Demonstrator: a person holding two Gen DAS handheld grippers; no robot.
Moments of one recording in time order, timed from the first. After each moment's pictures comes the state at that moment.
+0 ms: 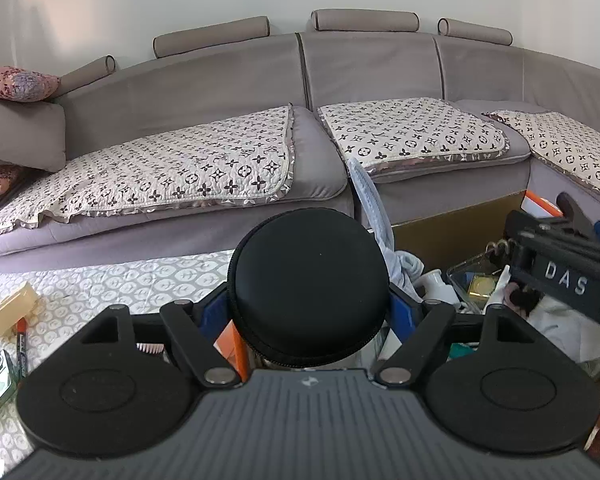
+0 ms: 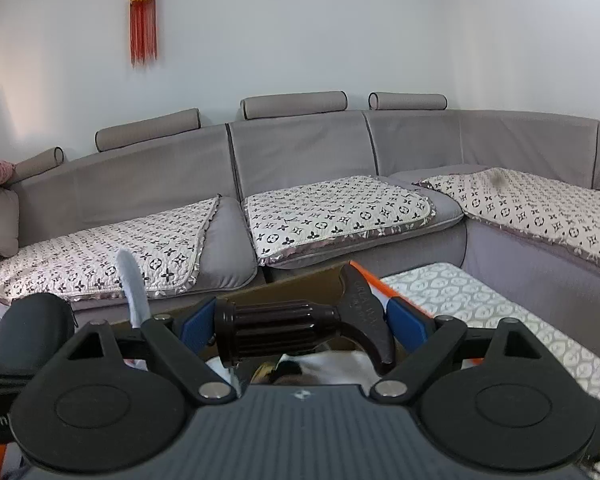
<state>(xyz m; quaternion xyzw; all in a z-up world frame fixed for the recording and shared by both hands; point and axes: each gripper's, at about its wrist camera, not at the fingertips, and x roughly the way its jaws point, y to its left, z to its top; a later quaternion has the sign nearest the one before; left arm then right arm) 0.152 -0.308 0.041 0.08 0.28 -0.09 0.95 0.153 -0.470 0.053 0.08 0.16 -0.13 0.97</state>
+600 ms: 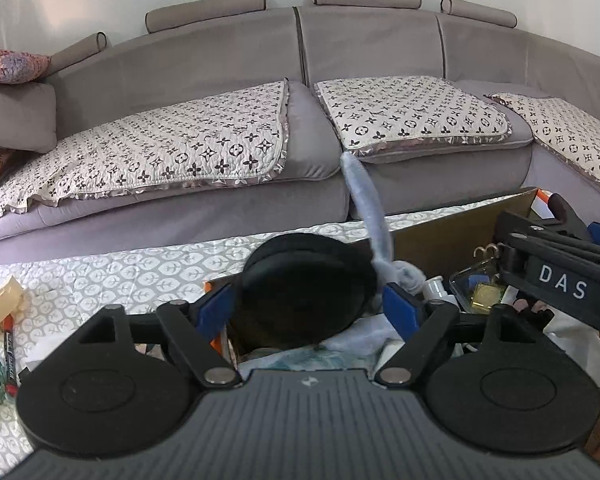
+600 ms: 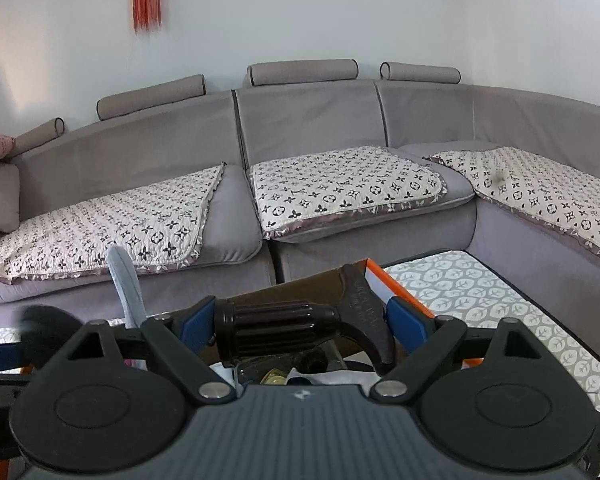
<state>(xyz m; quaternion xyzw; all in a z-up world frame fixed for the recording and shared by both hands) 0.166 -0.314 0.040 0.07 0.33 -0.09 0.94 0.177 -0.470 0.058 0.09 0.22 -0.12 0.96</state>
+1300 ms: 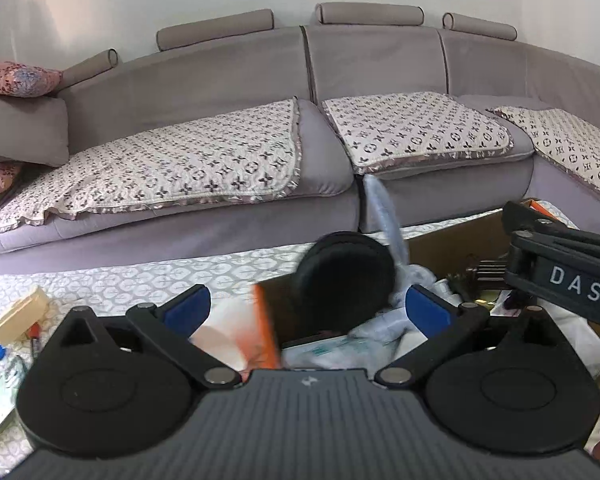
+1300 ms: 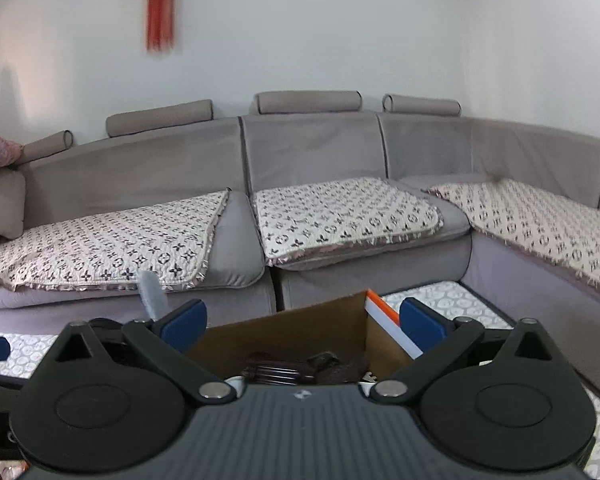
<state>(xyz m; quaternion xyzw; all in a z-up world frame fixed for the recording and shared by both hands) 0.147 -0.290 0.060 0.08 0.30 -0.08 0.95 0.149 -0.443 0.086 0.05 0.18 -0.12 0.98</state>
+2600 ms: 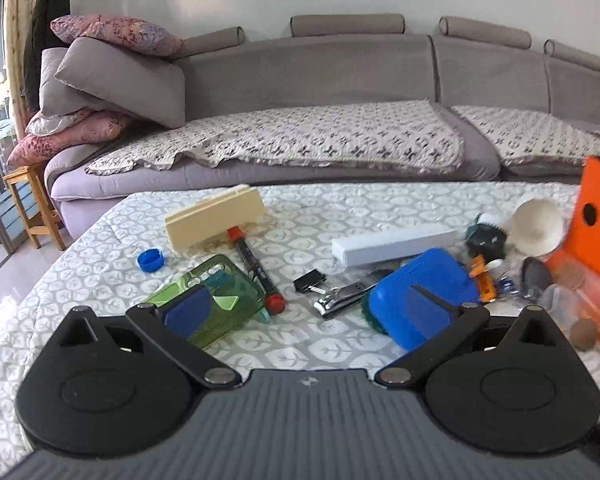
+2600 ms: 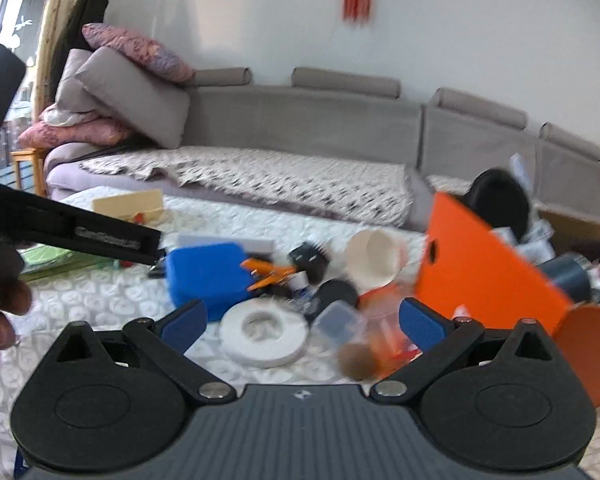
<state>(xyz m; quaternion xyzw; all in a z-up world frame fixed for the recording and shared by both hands) 0.141 -0.107 -0.010 0.04 0.27 0.04 0.96 0.091 -0.227 0.012 -0.04 0.21 0.08 0.97</state>
